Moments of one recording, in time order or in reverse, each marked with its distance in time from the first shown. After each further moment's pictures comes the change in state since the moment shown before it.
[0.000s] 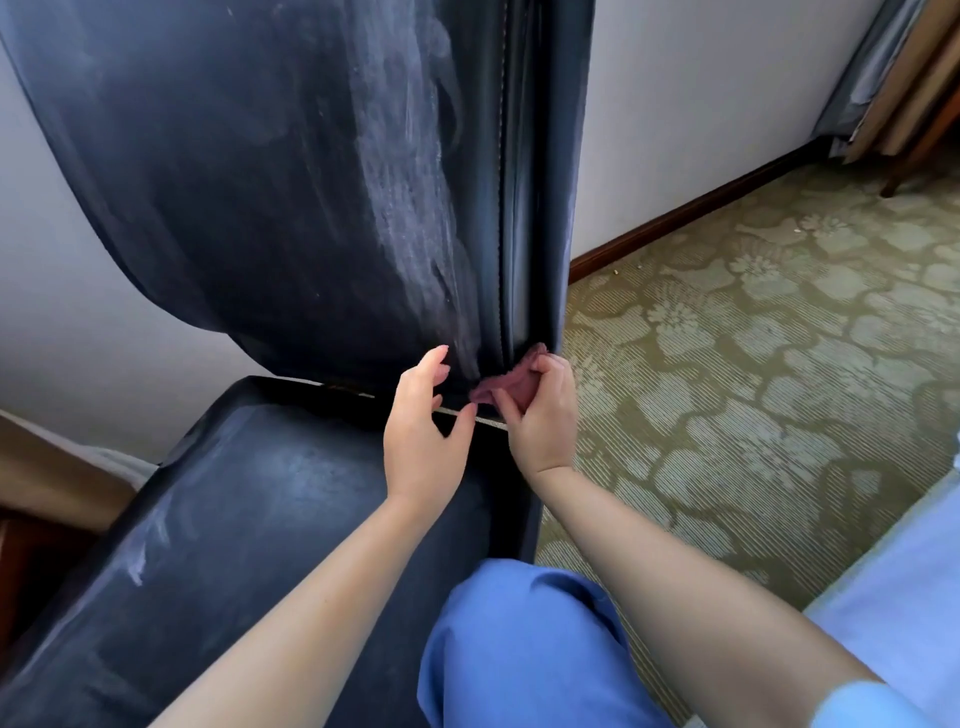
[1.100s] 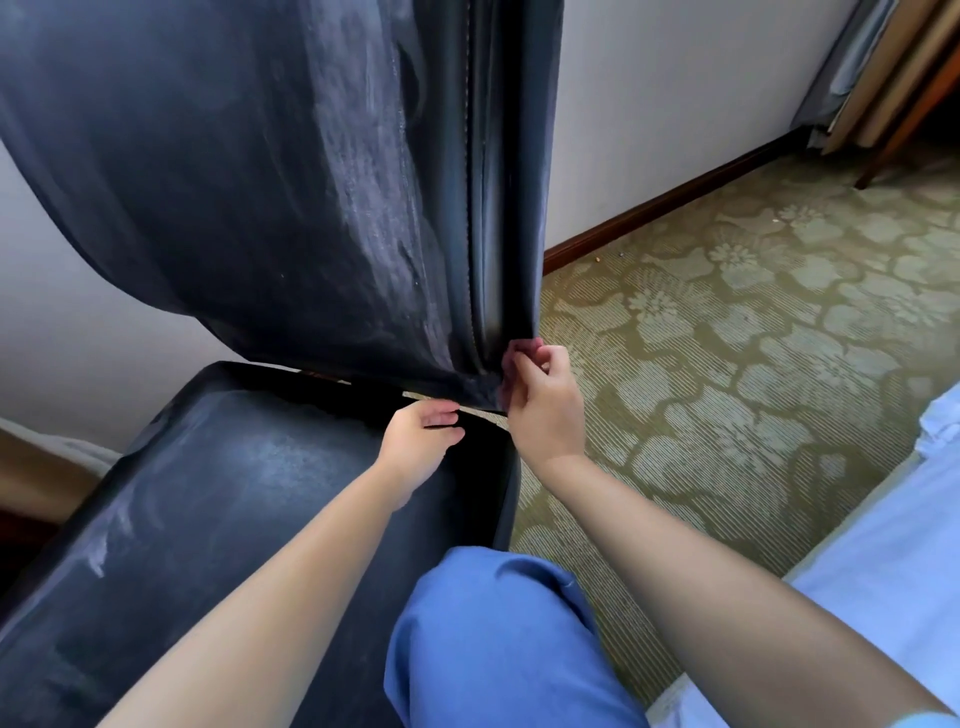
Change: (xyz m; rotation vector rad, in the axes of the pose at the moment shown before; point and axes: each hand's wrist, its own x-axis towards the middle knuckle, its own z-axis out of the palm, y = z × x) left_hand 0.005 -0.027 0.019 -0.161 -0.384 -0.644; right_hand 0.008 0.014 -0.025 -0.219 -0.059 -0.106
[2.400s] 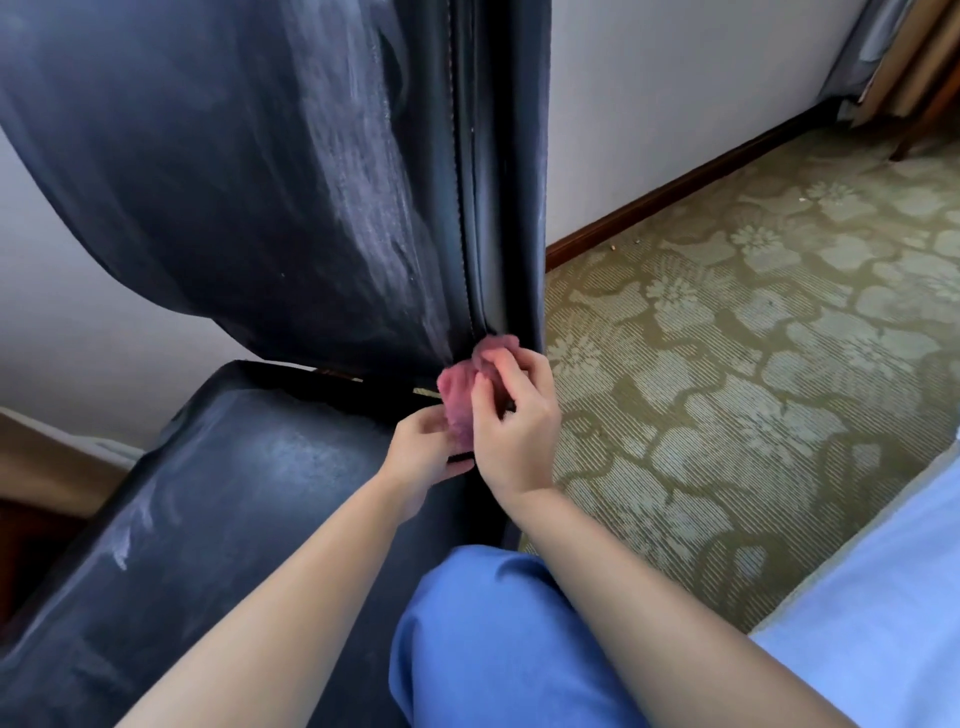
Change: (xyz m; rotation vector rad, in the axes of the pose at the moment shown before) left_hand -0.016 0.003 0.006 -0.262 -0.082 -0.079; right_hand -0.024 -0.062 -0.009 0.404 0.155 0.184
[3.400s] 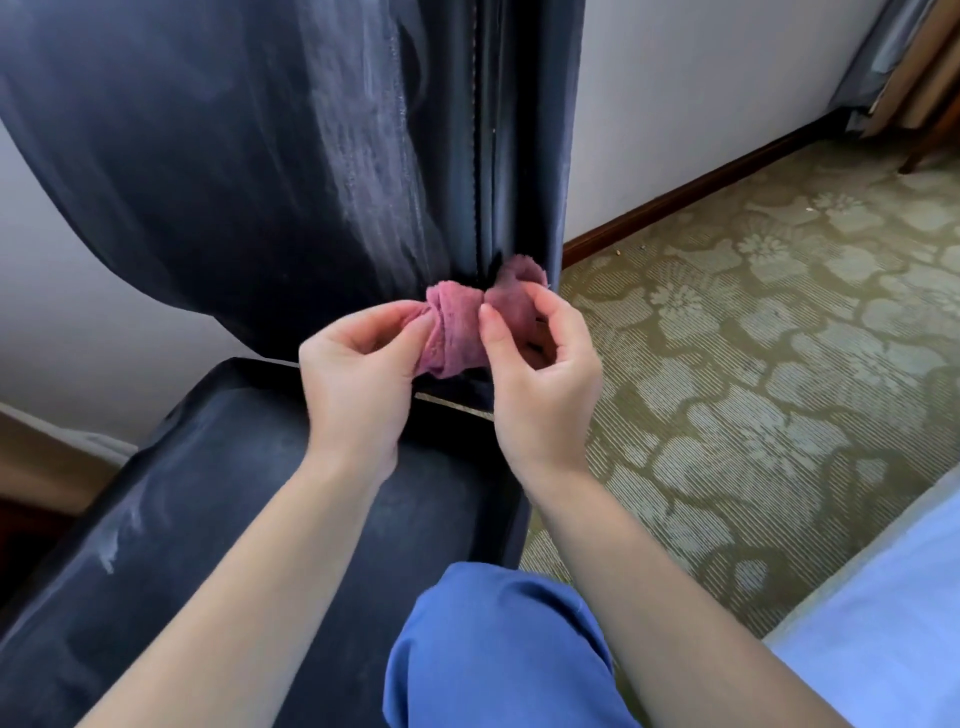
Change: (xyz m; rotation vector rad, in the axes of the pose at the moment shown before) left_hand -0.054 0.098 0.004 -0.221 0.327 0.507; right_hand 0.036 -0.049 -0.014 0.309 0.032 0.131
